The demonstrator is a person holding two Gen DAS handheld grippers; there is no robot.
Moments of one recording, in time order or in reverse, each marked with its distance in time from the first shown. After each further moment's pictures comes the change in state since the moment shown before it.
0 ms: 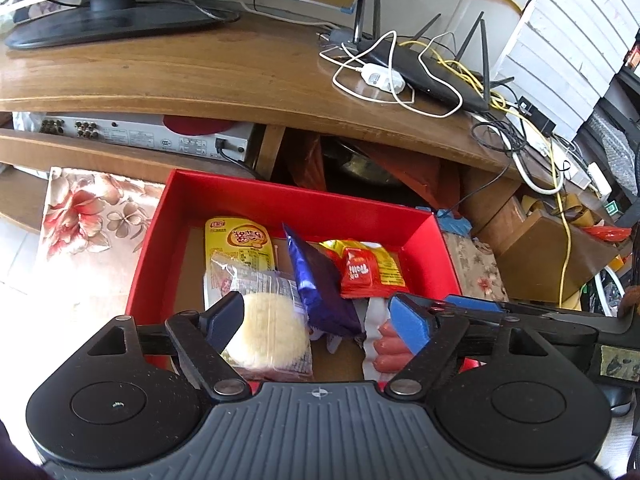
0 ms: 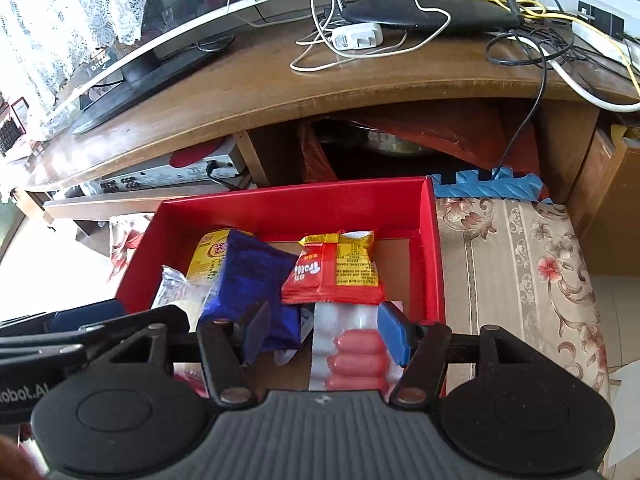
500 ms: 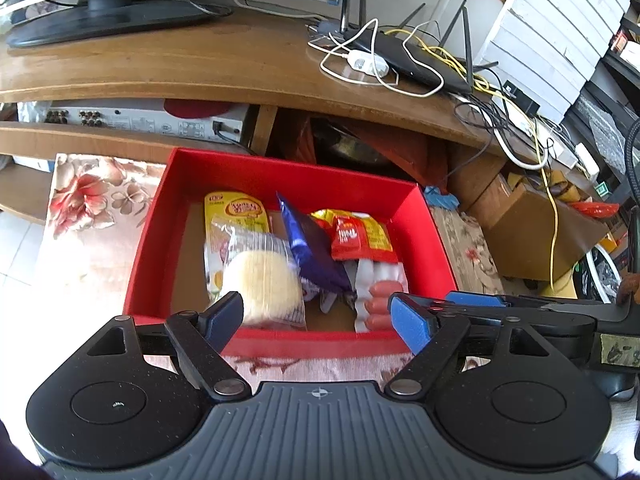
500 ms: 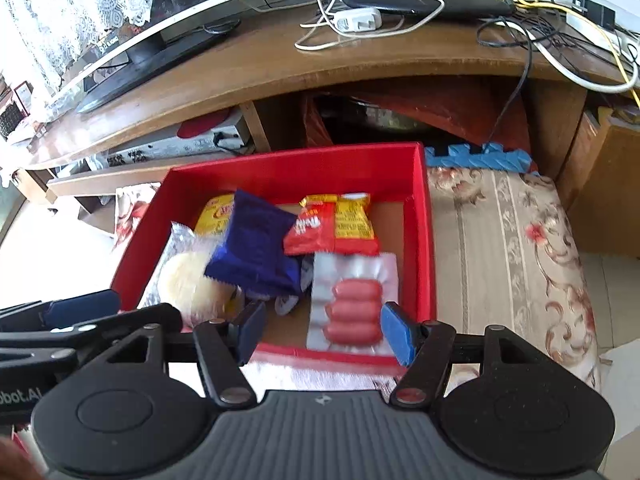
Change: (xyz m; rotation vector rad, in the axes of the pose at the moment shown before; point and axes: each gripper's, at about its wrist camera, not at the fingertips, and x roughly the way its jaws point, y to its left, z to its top) left arm -0.019 -0.004 -0.026 0.027 0.022 -0.011; right arm -0.019 -0.001 -0.026 -0.014 0.048 -0.012
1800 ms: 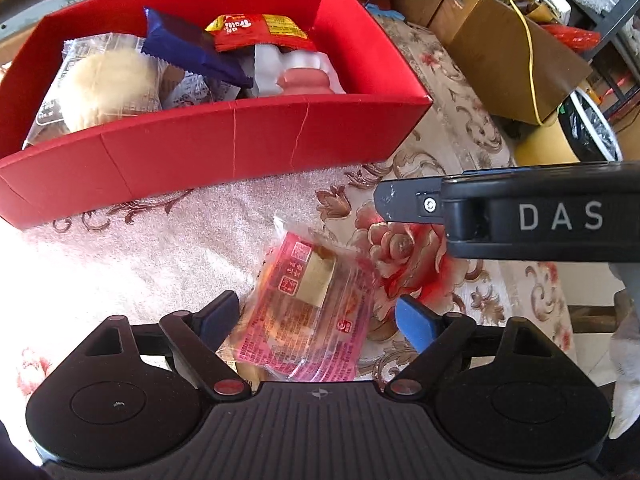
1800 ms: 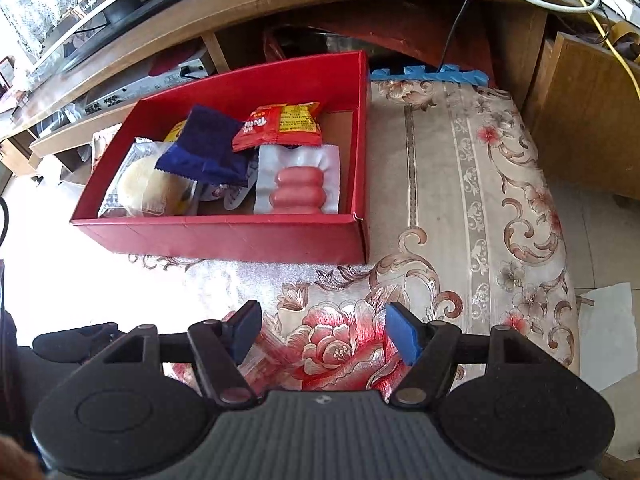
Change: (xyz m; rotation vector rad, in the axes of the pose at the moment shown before) left arm 0.073 -0.049 -0.085 0.199 0.340 -0.061; right arm -0.006 -0.036 -0.055 0.020 0.126 -0.037
